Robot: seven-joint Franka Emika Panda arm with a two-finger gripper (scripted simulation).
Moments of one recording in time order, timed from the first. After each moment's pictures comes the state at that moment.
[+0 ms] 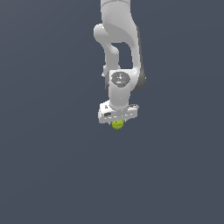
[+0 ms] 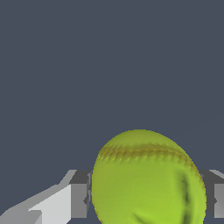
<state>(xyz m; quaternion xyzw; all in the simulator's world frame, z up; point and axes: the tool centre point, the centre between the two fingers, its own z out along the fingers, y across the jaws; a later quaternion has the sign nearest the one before) -0.046 0.030 0.078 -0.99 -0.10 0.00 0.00</state>
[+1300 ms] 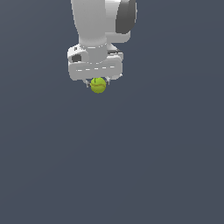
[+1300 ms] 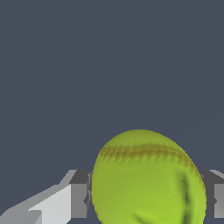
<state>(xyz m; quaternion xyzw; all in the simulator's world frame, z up) -0.094 -0.060 0.303 -0.99 -0.10 0.00 0.00</state>
